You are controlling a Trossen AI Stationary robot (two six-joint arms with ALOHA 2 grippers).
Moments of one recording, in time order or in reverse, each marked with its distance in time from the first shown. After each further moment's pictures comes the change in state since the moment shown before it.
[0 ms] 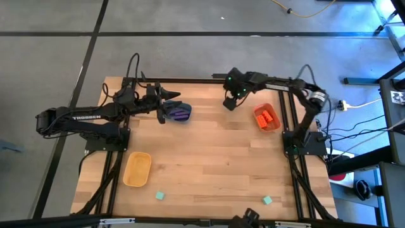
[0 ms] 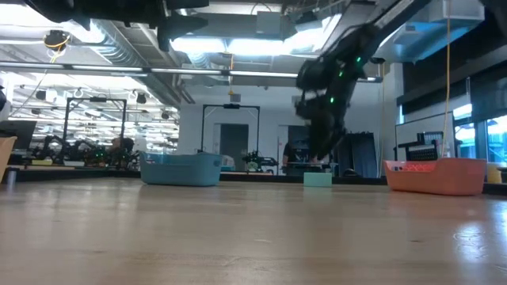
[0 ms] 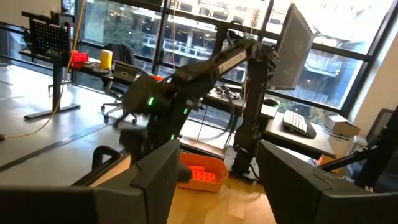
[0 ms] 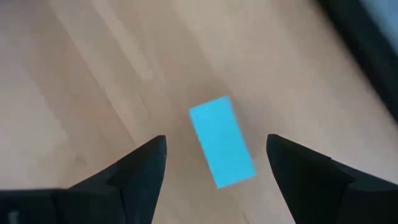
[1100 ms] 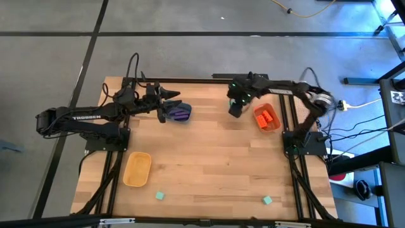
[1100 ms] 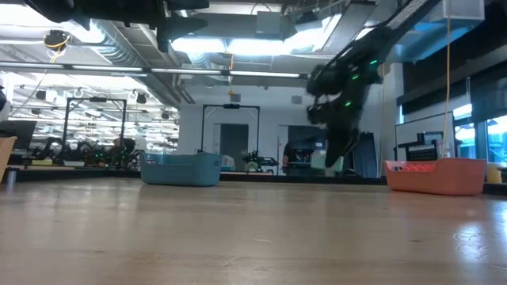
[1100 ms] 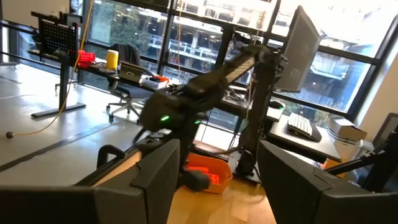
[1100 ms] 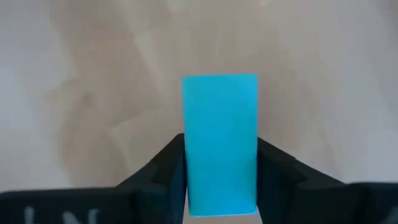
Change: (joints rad) left arm -0.001 0.000 0.000 0.000 -0.027 -0.008; right arm 0.010 -0.036 -0.131 0.018 -0.069 -0.100
